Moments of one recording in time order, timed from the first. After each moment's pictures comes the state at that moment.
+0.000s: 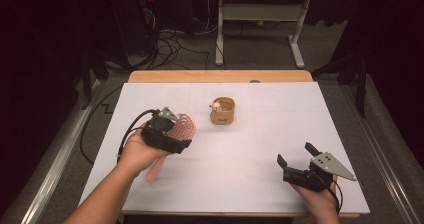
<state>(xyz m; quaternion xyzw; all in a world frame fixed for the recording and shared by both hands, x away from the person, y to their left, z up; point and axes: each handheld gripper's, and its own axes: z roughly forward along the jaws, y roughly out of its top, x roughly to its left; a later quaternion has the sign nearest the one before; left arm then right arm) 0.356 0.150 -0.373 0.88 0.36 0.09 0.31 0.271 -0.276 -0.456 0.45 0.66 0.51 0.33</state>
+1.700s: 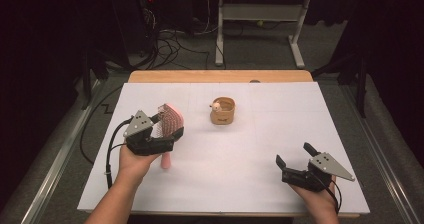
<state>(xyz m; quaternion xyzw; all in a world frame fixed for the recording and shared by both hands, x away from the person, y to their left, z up) 0.325 0.183 -0.385 0.75 0.34 0.21 0.52 0.271 -0.273 -0.456 0.44 0.67 0.51 0.33</state>
